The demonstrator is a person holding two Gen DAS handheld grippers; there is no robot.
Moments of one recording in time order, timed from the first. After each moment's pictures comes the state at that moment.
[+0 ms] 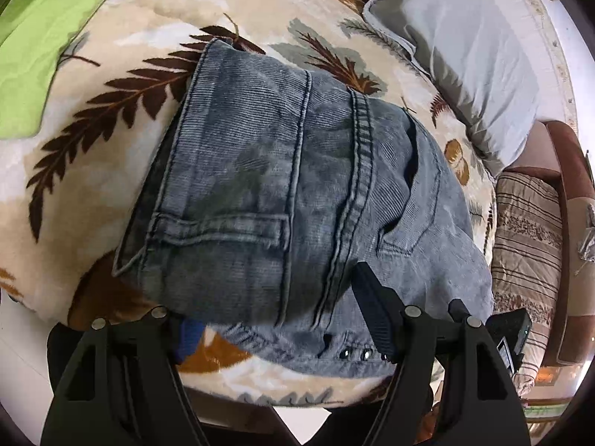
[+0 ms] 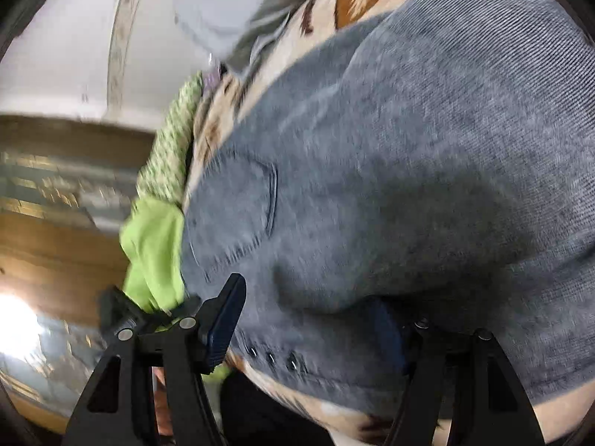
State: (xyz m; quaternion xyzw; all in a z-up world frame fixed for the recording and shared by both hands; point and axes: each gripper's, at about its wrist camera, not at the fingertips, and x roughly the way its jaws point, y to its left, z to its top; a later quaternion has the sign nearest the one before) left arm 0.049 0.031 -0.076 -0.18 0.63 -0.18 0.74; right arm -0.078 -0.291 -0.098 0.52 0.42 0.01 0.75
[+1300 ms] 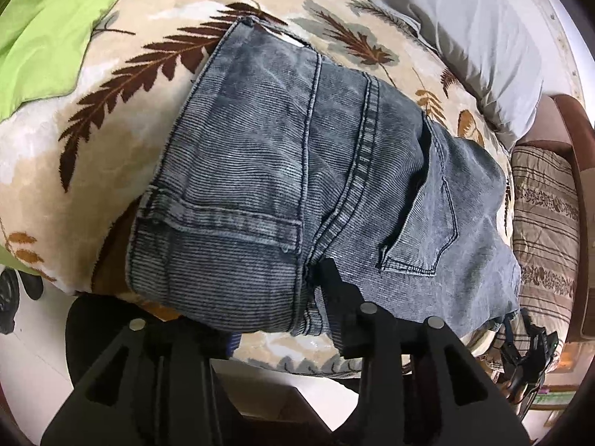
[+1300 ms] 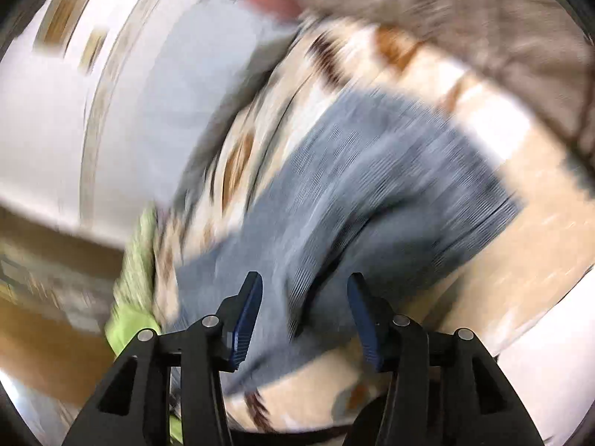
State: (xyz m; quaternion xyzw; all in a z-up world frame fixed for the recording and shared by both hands) left arm 0.015 0.048 -0.089 -0.13 0.63 -0.17 0.74; right arm -0.269 -0.464 -0.051 0.56 0.27 -0.18 0.76
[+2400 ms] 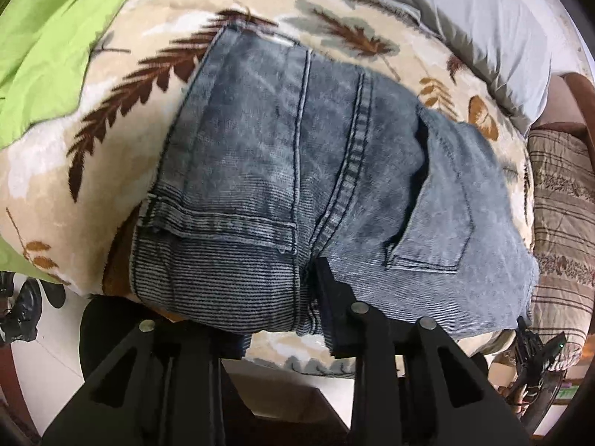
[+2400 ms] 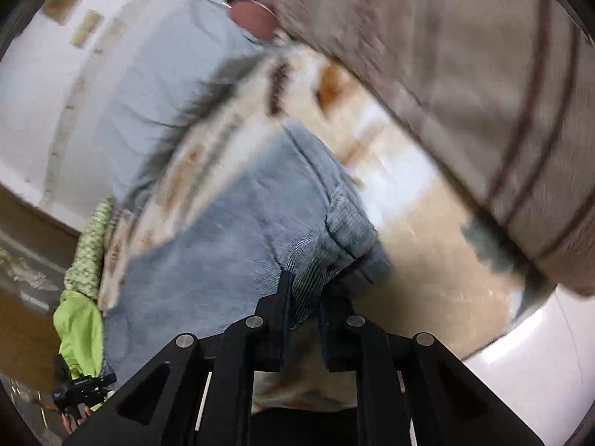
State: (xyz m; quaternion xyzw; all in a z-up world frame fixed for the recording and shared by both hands) left arm 0.011 0.033 -0.083 -0.07 0.63 -0.15 0.76; right arm -0.295 -0.485 -0.092 0.46 0.36 -0.23 0.78
